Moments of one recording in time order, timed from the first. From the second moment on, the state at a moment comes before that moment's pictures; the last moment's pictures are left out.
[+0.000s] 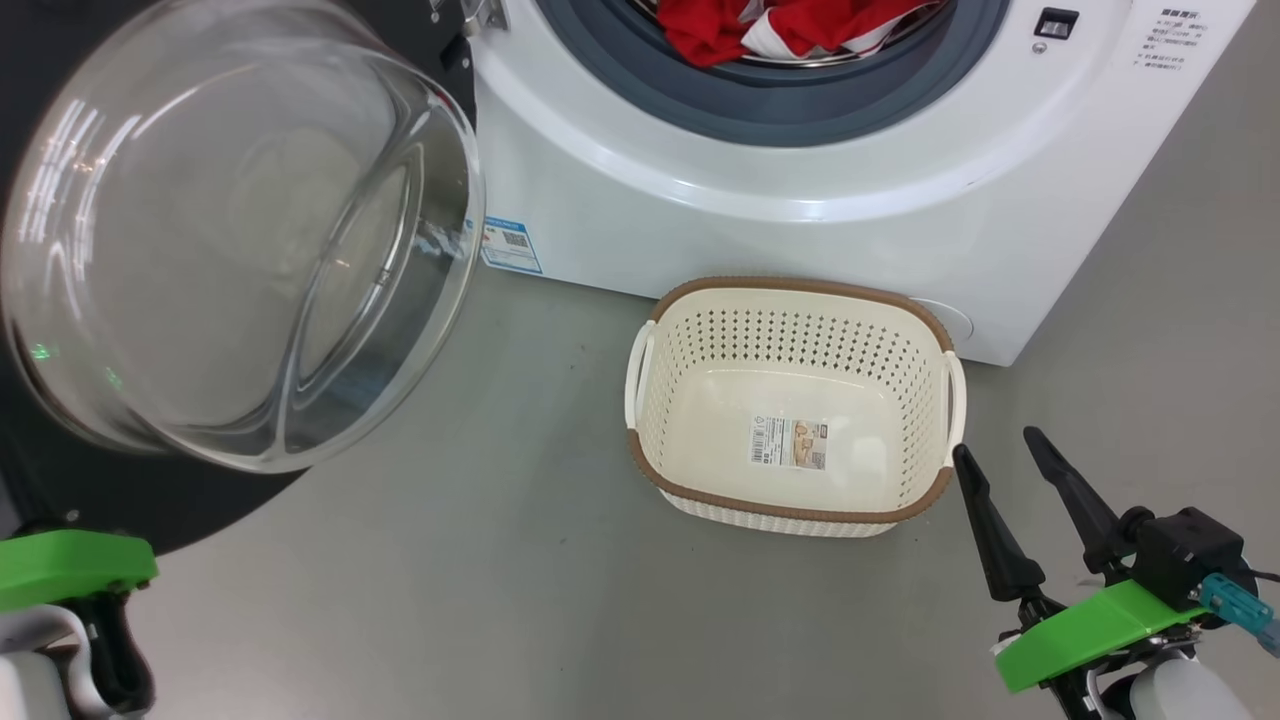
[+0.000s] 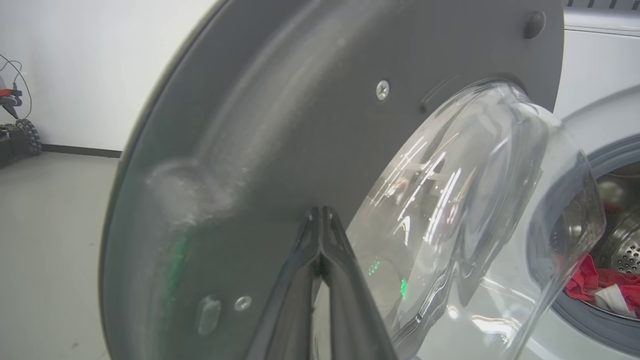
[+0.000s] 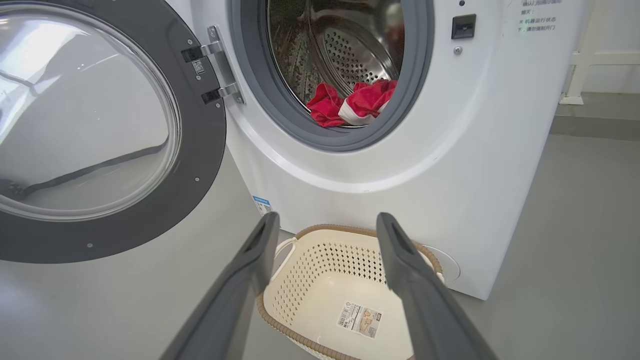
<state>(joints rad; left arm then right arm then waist) -0.39 0.01 0.47 0.38 -0.25 -0.03 -0.25 -0.09 -0.18 0.11 0.24 0.40 0.13 -0.25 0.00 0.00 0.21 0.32</state>
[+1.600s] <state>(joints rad) -0.46 0.02 0.60 0.45 -0.15 -0.12 -0.26 -0.13 -0.19 0.12 0.24 0.40 0.13 -0.25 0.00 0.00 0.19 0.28</state>
